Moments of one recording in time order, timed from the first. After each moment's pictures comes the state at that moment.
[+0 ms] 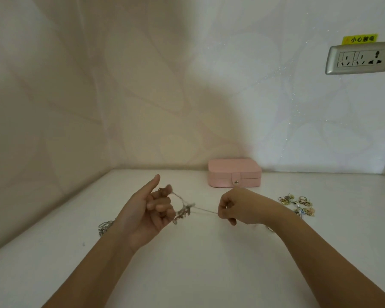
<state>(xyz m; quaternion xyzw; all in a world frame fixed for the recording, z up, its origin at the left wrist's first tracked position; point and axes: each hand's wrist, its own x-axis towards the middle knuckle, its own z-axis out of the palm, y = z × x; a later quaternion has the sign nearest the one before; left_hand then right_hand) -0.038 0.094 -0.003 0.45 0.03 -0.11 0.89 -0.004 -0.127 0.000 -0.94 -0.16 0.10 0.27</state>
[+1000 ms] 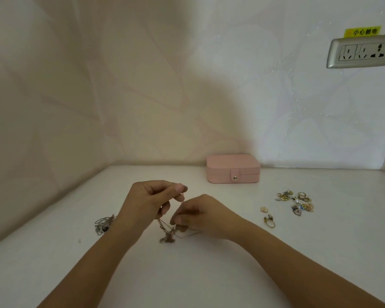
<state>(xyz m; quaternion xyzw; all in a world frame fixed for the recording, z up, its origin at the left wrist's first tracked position) -0.049 0.085 0.002 0.75 -0.09 0.11 0.65 -0.017 -0.070 -0.026 -0.85 -0.28 0.07 0.44</state>
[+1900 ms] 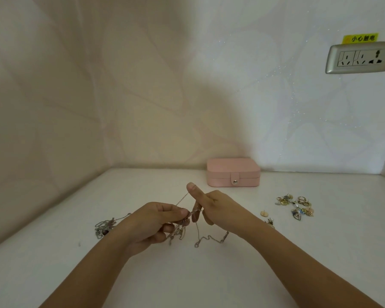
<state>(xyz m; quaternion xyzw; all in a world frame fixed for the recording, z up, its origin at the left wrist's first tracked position) -0.045 0.089 -0.010 0.75 -0.01 -0.15 0.65 -0.020 -0.081 -0.008 -0.89 -0.16 0.05 0.42</state>
